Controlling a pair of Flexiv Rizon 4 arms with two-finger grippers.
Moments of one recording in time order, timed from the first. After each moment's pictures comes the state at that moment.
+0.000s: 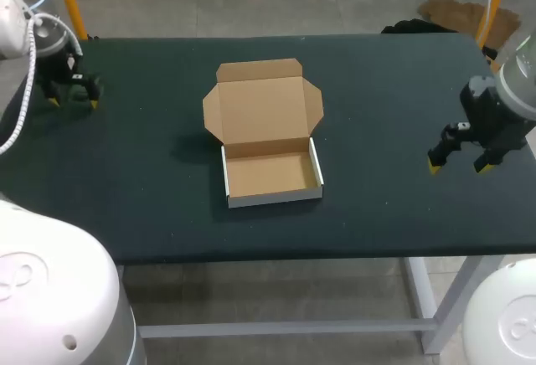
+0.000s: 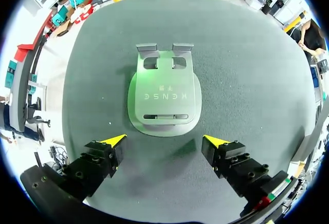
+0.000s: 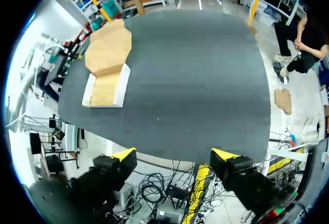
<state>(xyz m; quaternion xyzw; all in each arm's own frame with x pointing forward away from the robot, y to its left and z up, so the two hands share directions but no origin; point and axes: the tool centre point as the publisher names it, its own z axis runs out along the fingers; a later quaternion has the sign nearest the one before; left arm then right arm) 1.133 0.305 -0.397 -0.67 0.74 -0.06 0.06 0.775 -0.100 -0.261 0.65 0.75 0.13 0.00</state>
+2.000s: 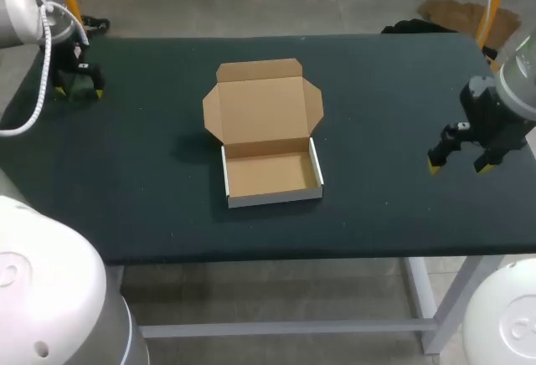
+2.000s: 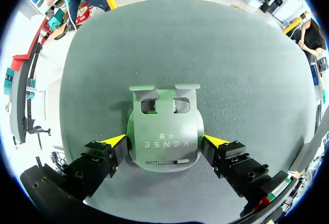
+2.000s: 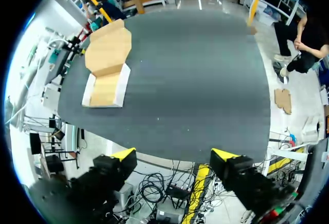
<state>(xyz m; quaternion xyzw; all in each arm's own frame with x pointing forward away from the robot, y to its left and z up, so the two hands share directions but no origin) 1.177 0.303 -0.400 -0.66 0.74 -0.06 0.05 0.775 -0.100 -0.261 0.65 0.75 0.13 0.00</state>
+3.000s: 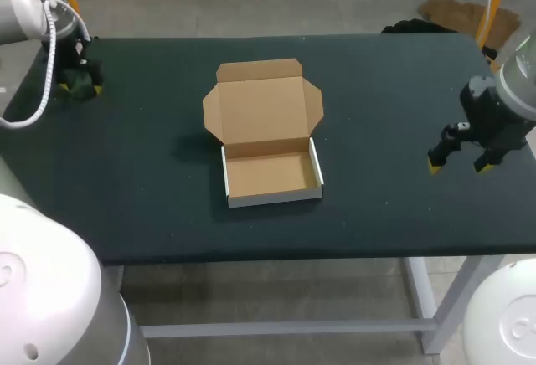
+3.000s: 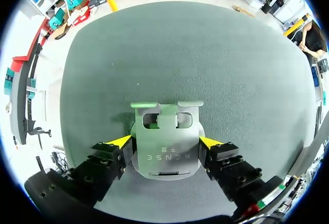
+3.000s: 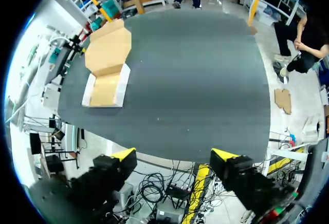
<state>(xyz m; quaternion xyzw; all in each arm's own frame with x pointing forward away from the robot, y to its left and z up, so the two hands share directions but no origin) 1.191 0.303 -0.400 -0.67 0.74 -0.06 0.05 0.775 -0.100 -0.261 0.65 0.75 0.13 0.00</state>
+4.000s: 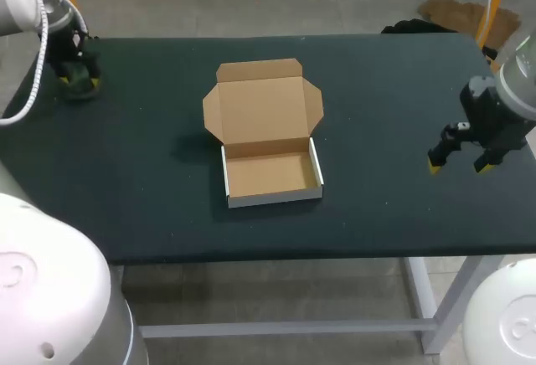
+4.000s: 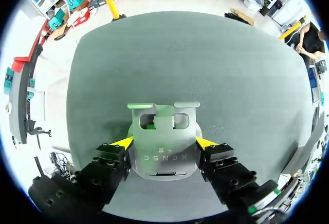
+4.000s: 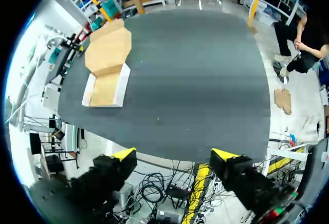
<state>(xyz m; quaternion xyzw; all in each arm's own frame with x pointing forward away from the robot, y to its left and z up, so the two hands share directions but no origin) 1.186 0.296 -0.373 -0.67 0.74 -0.07 0.05 0.775 -0.100 -0.261 0.65 0.75 0.13 0.00</state>
